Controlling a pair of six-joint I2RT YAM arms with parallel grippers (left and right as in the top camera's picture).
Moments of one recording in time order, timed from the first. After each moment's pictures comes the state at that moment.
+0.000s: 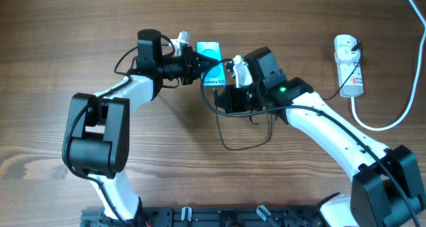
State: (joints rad) left arm -0.16 1.97 1.06 0.32 1.13 -1.07; right arm 0.52 1.61 1.08 -0.46 -0.56 0.45
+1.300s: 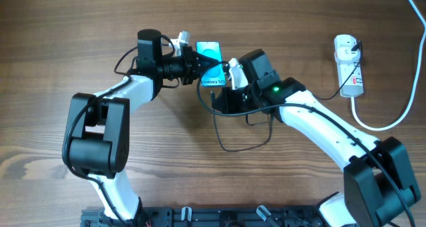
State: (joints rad) left arm -0.16 1.97 1.06 0.32 1.13 -1.07; right arm 0.54 1.66 1.08 -0.44 -0.56 0.46
